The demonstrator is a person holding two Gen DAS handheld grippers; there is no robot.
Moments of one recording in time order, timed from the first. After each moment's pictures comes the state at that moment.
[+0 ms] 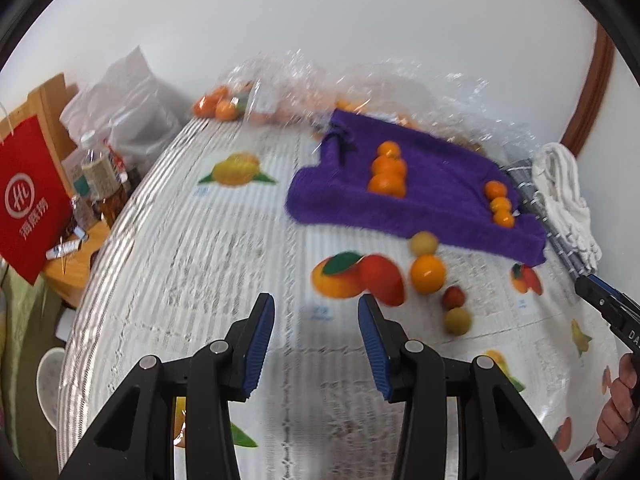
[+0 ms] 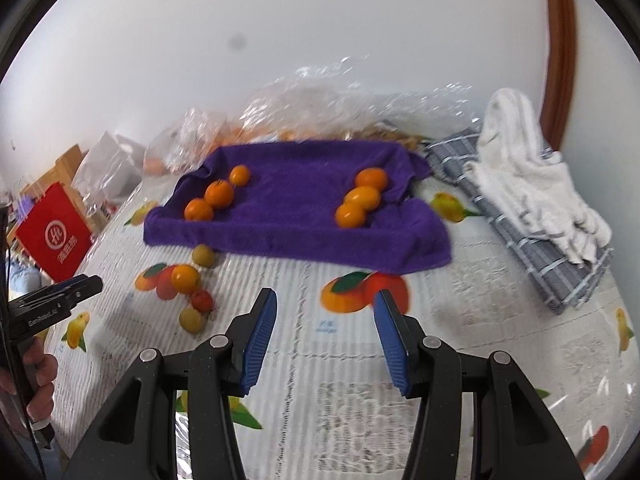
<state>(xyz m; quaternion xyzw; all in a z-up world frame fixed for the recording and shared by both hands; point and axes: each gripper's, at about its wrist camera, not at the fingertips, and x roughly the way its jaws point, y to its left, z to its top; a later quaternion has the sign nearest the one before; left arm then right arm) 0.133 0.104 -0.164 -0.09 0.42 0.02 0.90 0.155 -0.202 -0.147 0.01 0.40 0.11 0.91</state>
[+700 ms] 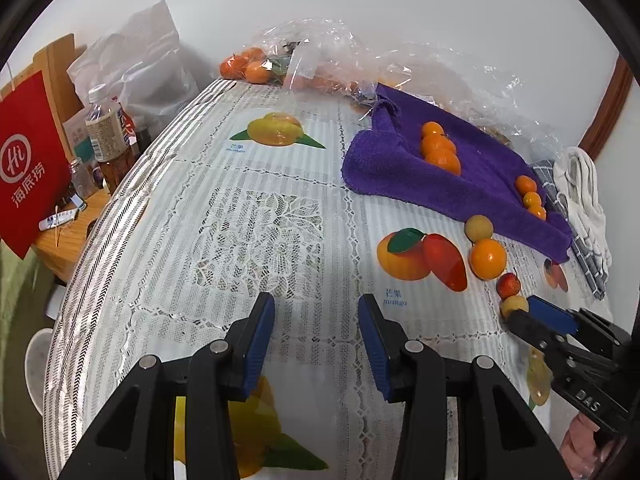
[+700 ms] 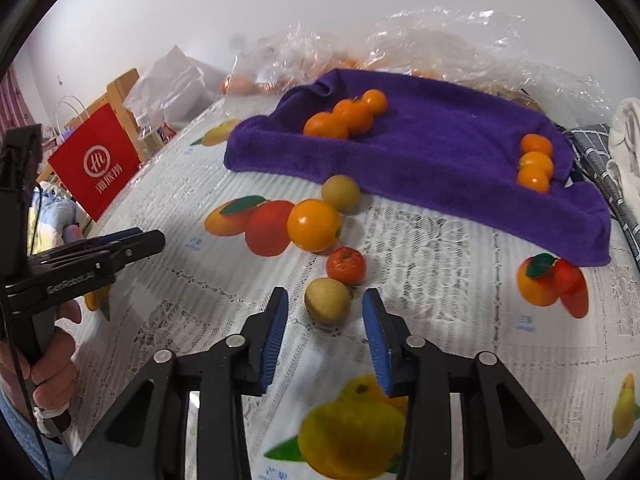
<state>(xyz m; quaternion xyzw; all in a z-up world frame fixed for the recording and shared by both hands) 0.138 0.142 -0.202 -0.12 0.44 0.02 0.89 0.168 -0.075 -0.208 -0.04 0.46 0.21 0.86</state>
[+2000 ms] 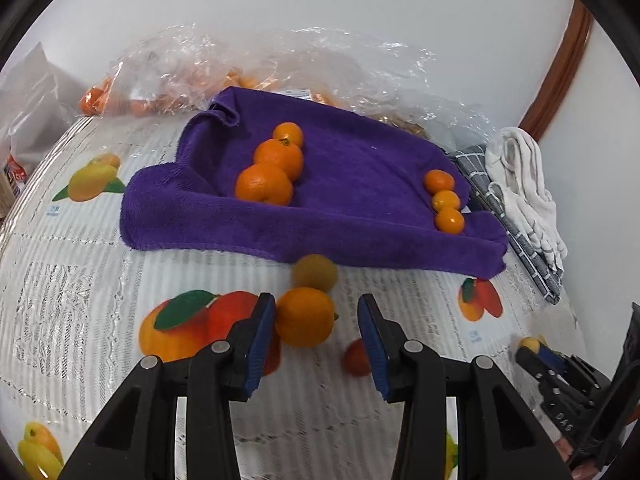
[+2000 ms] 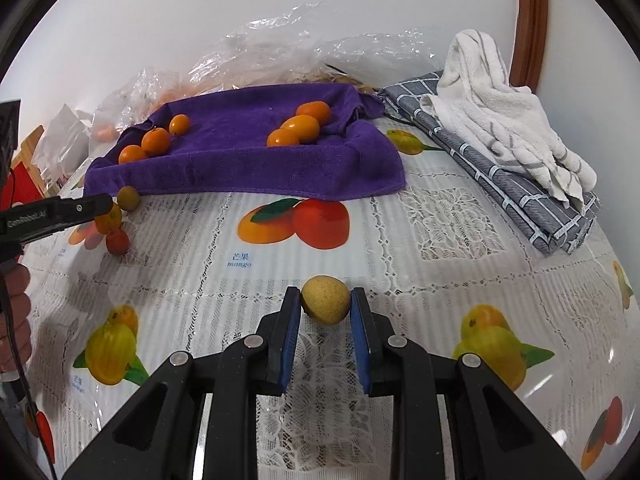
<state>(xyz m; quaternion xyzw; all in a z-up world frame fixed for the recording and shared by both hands) 0.200 0.032 -0.190 -0.12 0.42 -0.09 0.90 0.149 -0.243 -0.210 0.00 0.43 0.04 0.90</state>
